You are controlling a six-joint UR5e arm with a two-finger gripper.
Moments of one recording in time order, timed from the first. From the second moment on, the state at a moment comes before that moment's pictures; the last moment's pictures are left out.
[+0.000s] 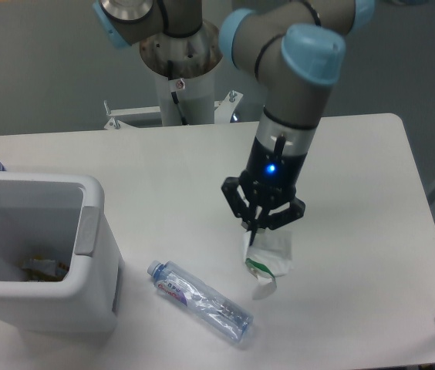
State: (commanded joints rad) arm 2.52 -1.77 -1.48 -1.05 0.99 0.68
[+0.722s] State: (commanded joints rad) arm 2.32 -1.66 -1.50 -1.04 0.99 0.52
